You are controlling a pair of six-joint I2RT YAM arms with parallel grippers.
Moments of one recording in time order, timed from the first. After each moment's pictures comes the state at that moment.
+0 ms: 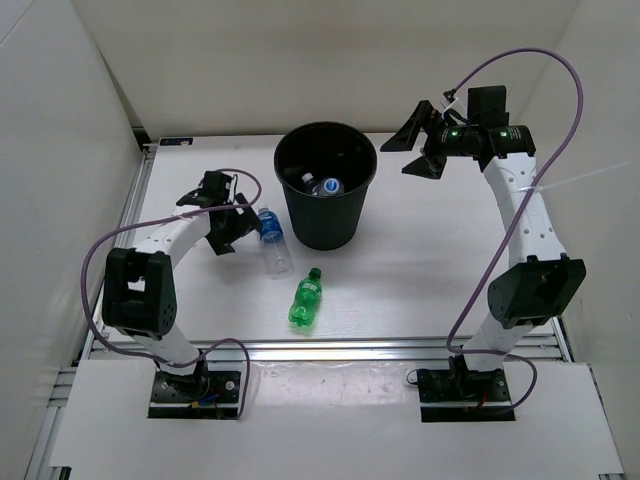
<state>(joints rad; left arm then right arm) -0.18 1.64 1.14 -0.60 0.01 -0.71 0.12 1.70 1.88 -0.88 -0.72 0.62</state>
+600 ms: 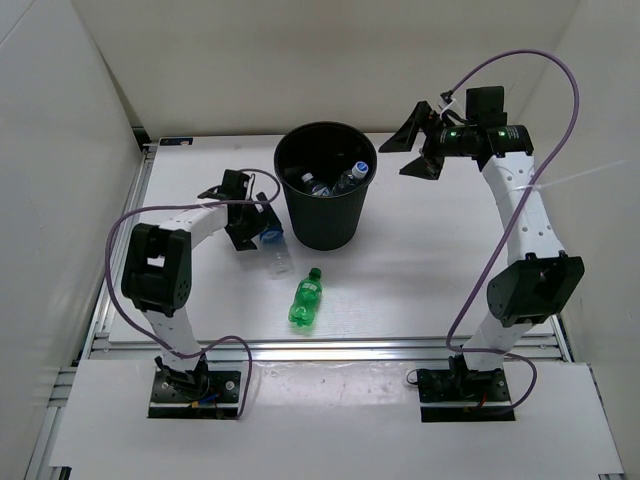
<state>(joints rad) -0.23 1.82 1.22 -0.47 0.17 -0.71 0.12 1.71 1.88 -0.88 -0.75 0.62</state>
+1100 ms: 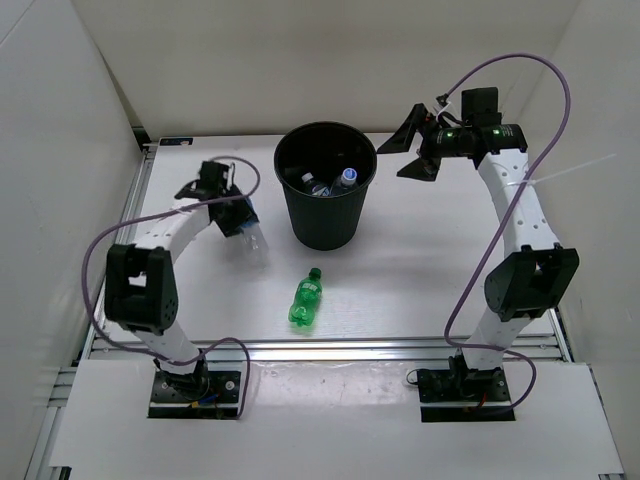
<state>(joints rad) -0.17 1.70 1.19 -0.51 0.10 -0.72 0.12 1.75 1.89 -0.88 -0.78 0.63</state>
